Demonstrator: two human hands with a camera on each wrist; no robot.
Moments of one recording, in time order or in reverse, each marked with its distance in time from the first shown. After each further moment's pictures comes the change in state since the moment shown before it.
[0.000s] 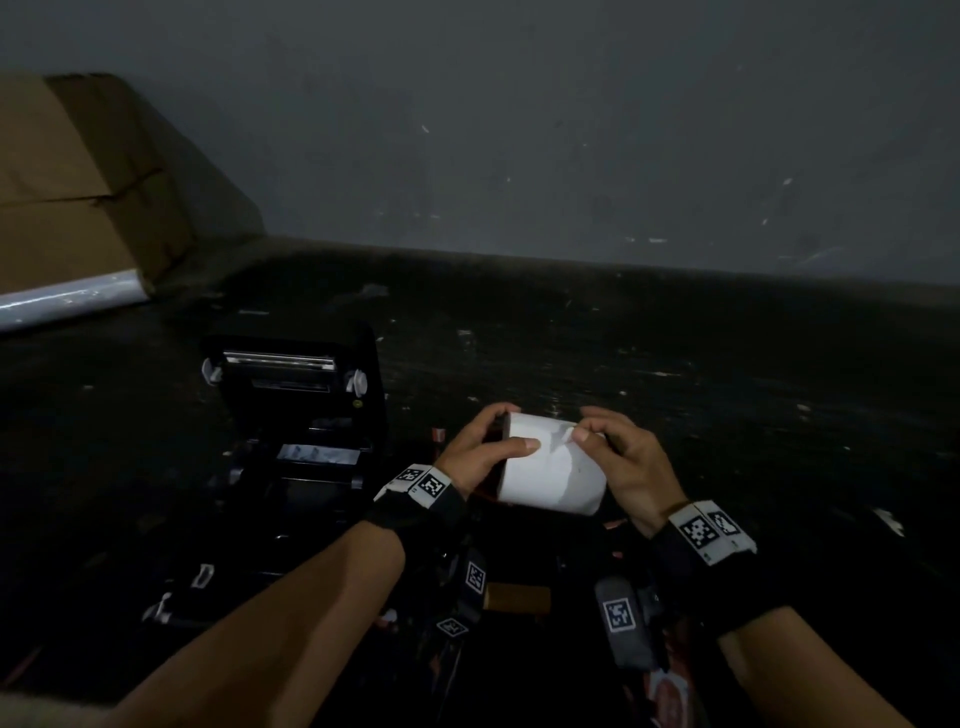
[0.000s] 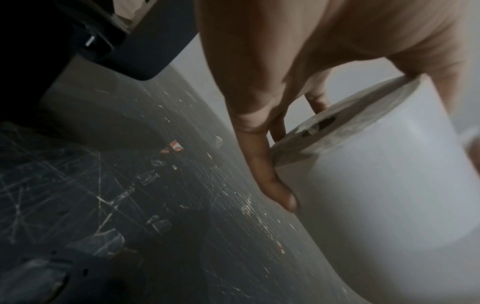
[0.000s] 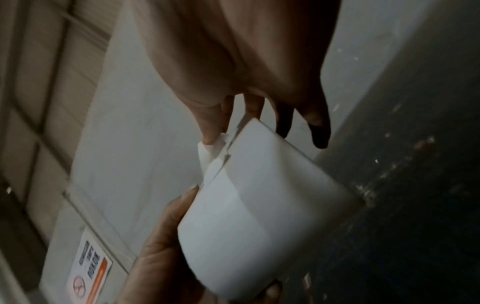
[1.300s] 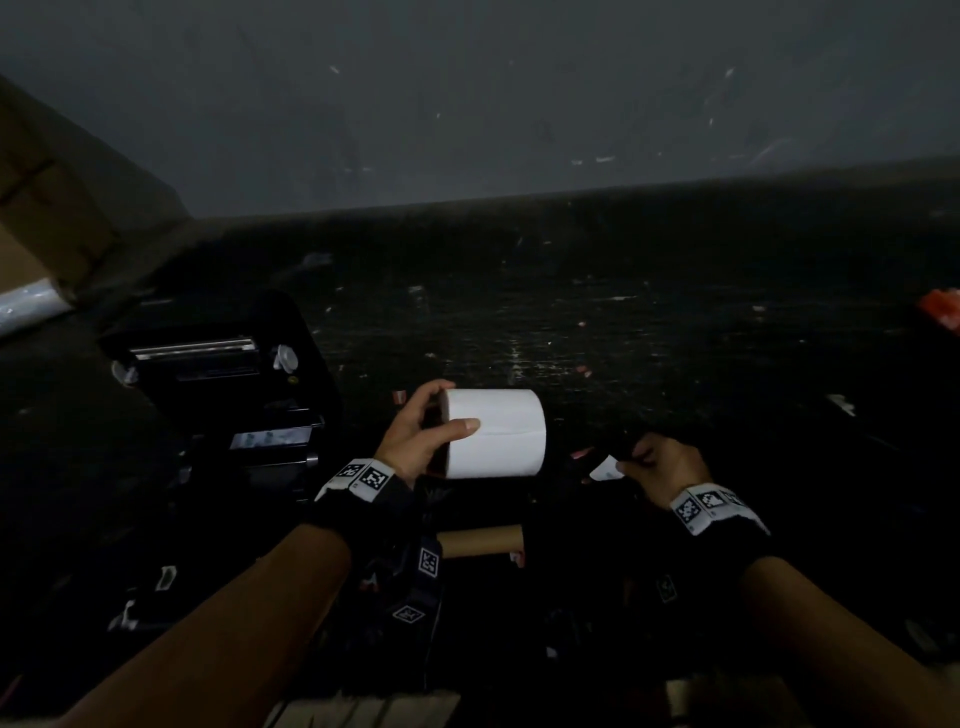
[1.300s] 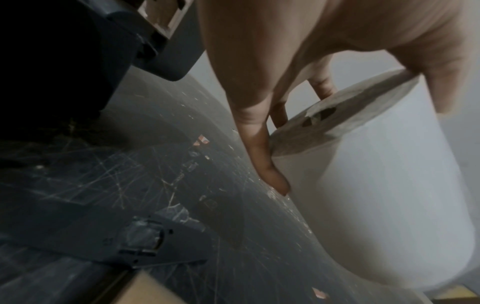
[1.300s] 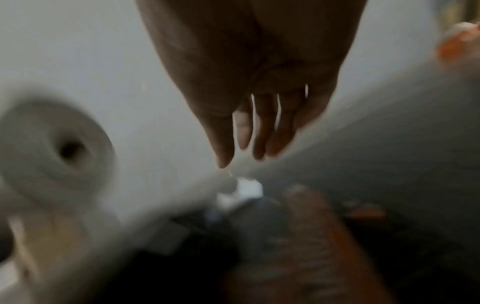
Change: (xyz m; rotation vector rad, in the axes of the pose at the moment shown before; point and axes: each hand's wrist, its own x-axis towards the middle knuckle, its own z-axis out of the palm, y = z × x) left_hand -0.011 -0.020 -0.003 0.048 0.091 -0.030; right_hand -0.032 0.110 -0.068 -0.584 -0.015 0.556
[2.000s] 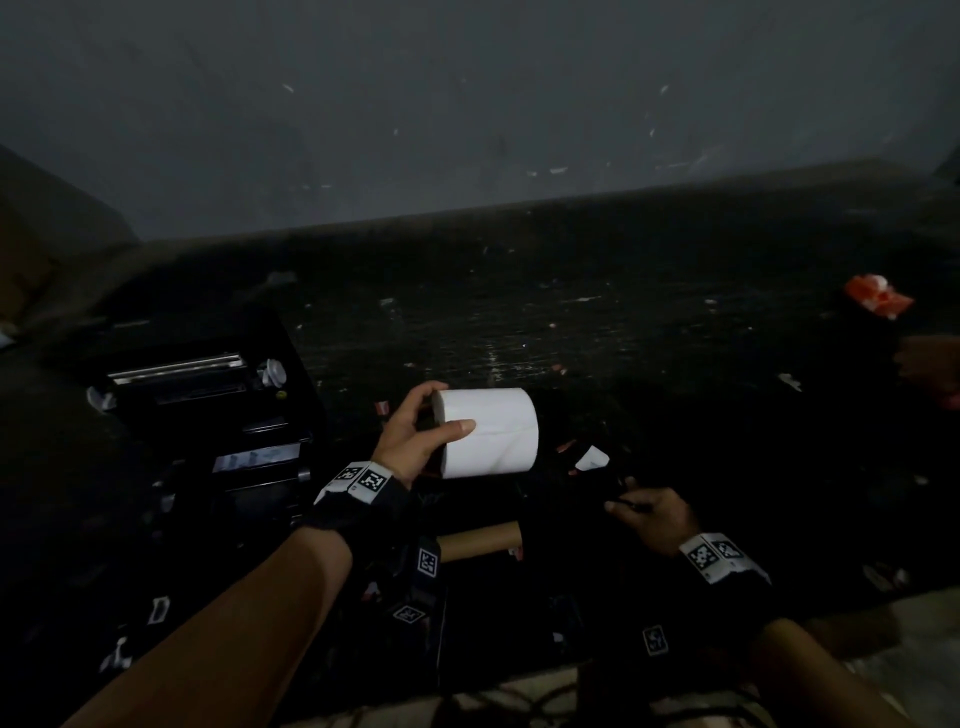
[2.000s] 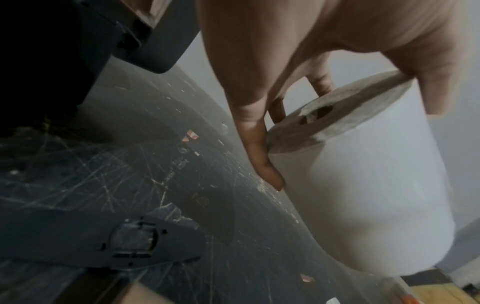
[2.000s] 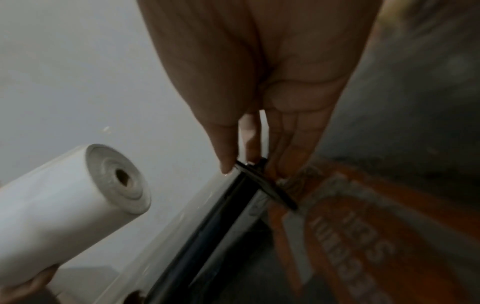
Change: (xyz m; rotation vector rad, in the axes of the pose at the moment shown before) left_hand -0.002 -0.002 -0.001 0.019 -0.041 0.066; right_hand -0.052 0.036 0.049 0.267 0.051 0.047
